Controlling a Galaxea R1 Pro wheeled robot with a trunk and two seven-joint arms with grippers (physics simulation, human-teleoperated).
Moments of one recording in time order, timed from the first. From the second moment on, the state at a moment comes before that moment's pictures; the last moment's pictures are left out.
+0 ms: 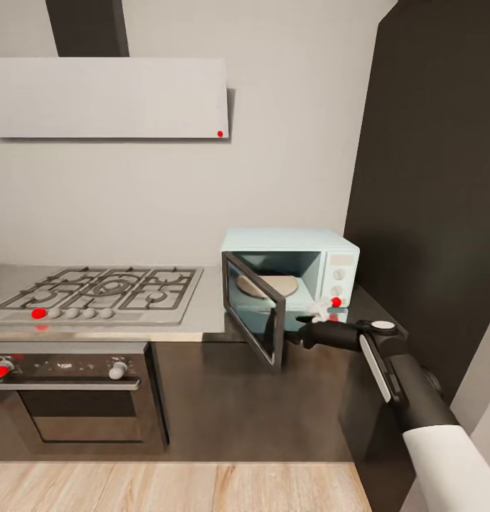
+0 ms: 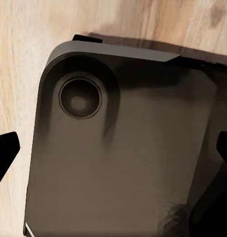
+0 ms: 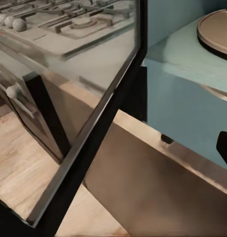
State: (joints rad) left arm 0.00 -0.03 0.01 -0.03 0.18 -0.10 0.00; right arm -0.67 -0.12 0.05 -1.26 0.04 0.64 0.90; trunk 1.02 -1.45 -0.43
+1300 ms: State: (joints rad) left arm 0.00 -0.03 0.01 -0.03 0.18 -0.10 0.00; right arm -0.67 -0.12 0.05 -1.26 0.04 0.64 1.06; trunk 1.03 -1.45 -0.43
